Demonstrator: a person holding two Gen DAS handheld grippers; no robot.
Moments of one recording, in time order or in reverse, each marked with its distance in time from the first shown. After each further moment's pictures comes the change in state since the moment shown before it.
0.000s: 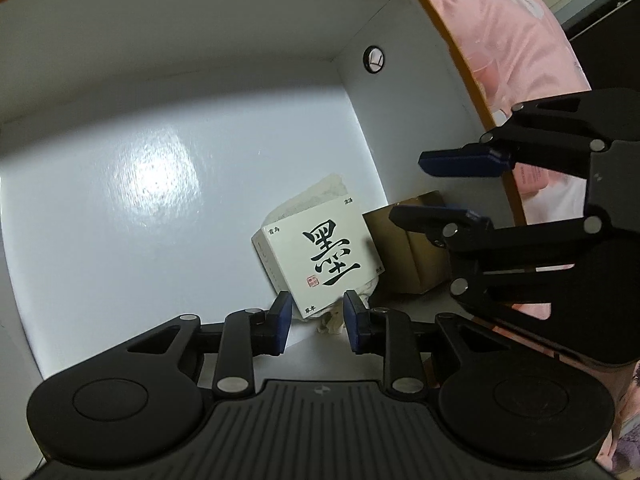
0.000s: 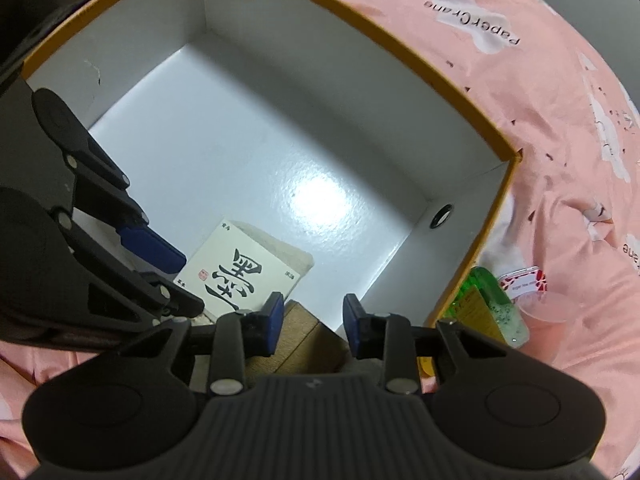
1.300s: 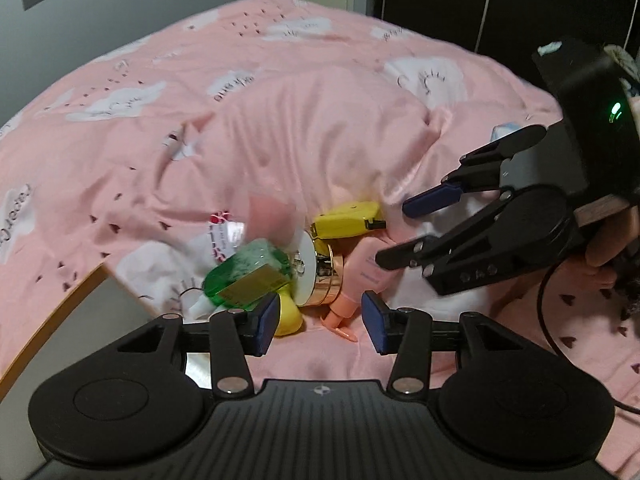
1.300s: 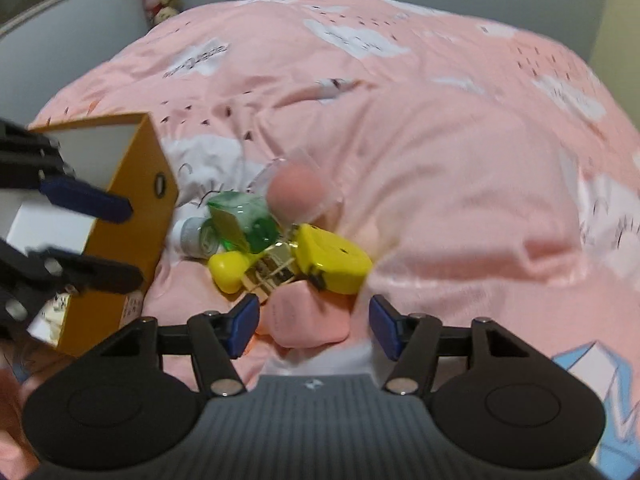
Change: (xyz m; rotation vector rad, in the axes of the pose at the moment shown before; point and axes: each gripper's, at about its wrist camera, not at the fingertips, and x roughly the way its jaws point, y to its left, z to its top) left arm 0.008 -0.177 0.038 0.730 -0.296 0.023; right arm -0.043 -0.130 -0.180 0.680 -0.270 -0.156
